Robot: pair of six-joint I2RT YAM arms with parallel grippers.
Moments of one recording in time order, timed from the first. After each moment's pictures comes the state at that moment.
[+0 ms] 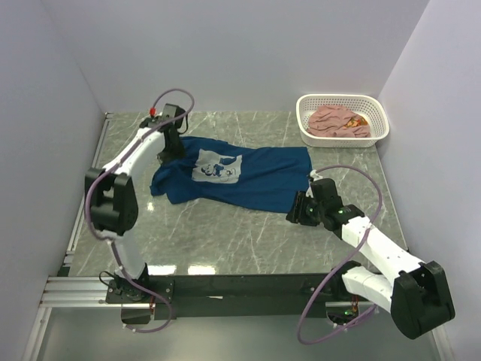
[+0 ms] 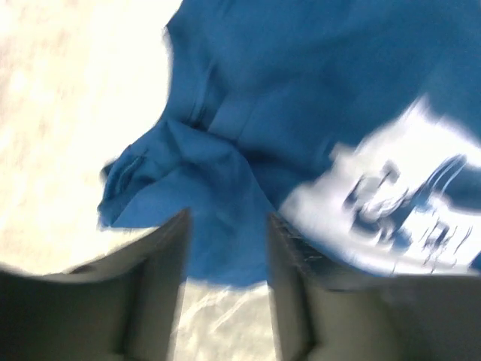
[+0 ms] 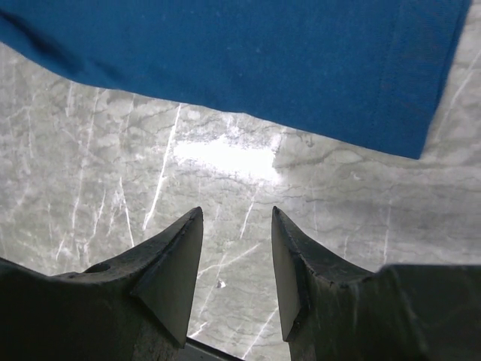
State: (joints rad) left arm -0.26 1.83 1.56 -0.86 -0.33 -0.61; right arm 0.36 1.02 0.52 -0.39 -0.15 0.51
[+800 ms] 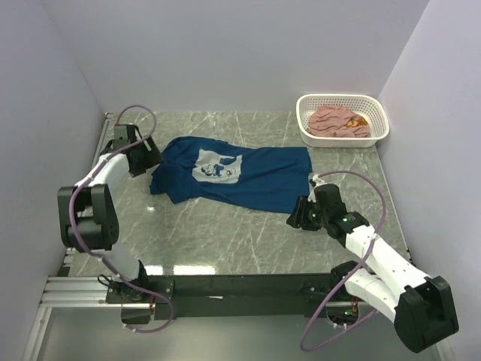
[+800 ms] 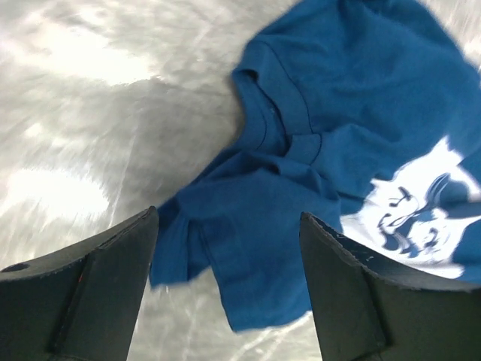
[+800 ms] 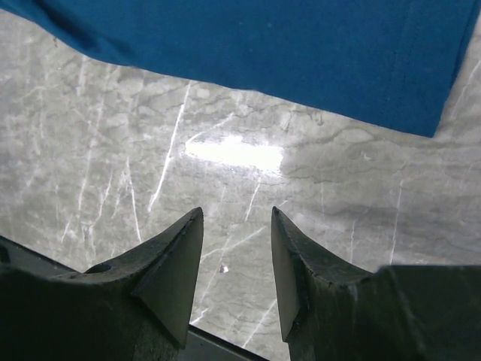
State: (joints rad) left arm 0.08 1.62 1.14 -0.37 0.05 -0.48; right arm 0.36 0.92 0.47 -0.40 -0.18 0.51
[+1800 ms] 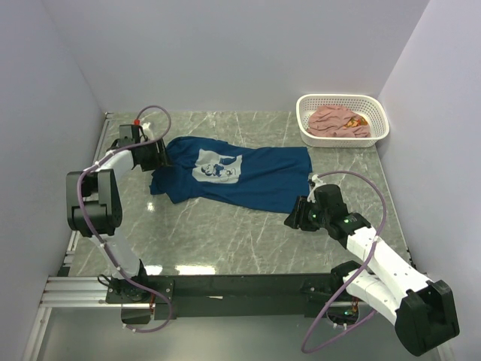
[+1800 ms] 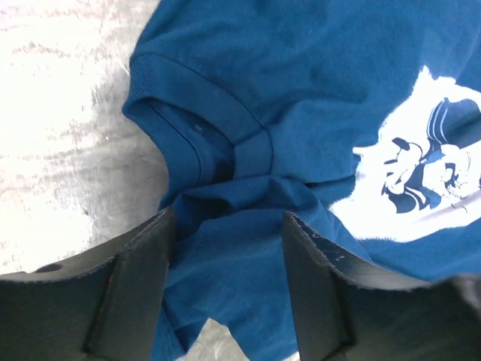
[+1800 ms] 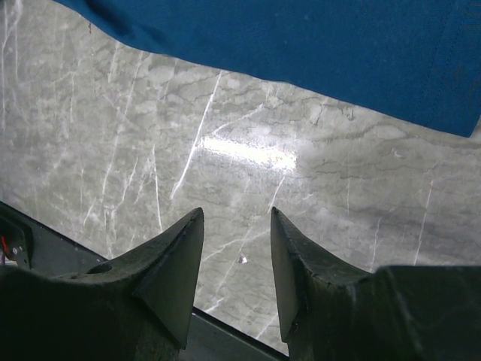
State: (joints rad) left arm 0.08 1.82 1.19 -0.26 0.34 -0.16; right arm 0.36 0.89 0.47 -0.40 -0.25 0.52
